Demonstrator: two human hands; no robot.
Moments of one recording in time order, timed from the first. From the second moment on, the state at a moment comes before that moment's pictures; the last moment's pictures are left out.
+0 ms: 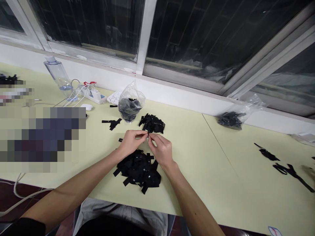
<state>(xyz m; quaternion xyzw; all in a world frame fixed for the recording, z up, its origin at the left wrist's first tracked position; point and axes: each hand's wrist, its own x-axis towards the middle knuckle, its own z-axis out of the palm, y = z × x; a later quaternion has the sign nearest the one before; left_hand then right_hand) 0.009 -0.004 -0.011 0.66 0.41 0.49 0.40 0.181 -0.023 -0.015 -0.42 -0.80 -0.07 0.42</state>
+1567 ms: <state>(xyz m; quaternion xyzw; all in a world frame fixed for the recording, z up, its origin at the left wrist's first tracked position) 0.020 0.010 -0.018 0.84 0.37 0.31 0.25 0.234 -0.003 -0.005 -0.47 -0.83 0.15 0.26</state>
